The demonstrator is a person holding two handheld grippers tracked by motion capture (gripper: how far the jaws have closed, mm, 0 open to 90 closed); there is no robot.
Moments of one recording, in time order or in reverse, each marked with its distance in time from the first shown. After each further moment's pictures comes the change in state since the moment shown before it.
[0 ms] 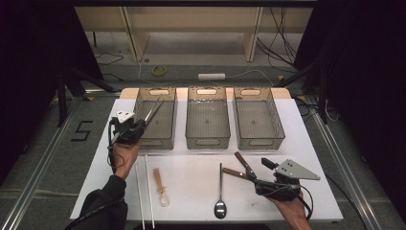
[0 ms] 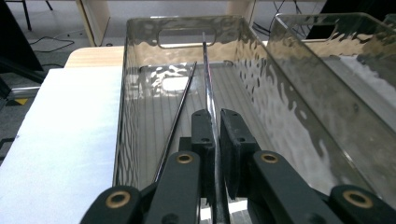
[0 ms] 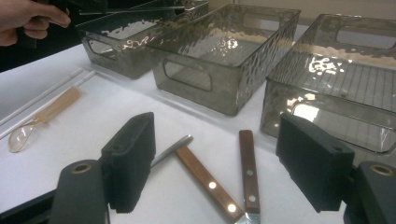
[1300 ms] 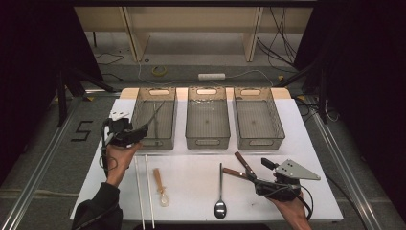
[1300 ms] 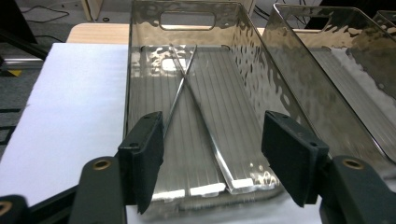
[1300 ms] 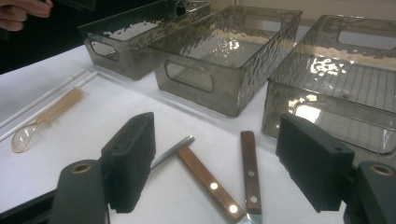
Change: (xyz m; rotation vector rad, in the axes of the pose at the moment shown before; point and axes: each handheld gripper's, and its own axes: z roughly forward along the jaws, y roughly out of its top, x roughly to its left) left arm -0.002 0.007 -0.037 0.082 -0.003 -0.046; right arm 0.000 0.000 -0.001 -0.002 0.006 0.000
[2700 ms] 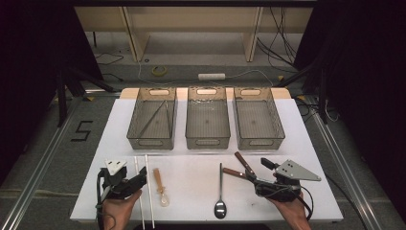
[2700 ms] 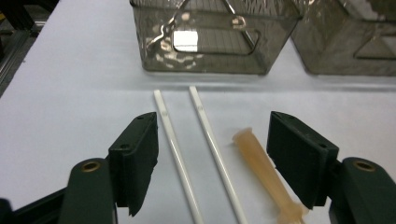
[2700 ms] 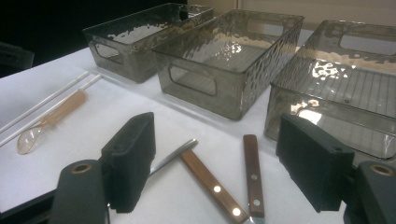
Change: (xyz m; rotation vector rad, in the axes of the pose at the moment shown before) left arm -0.033 -0.102 -0.077 0.069 0.084 -0.042; right arm 0.003 0.002 -0.002 -0.011 0.007 -0.008
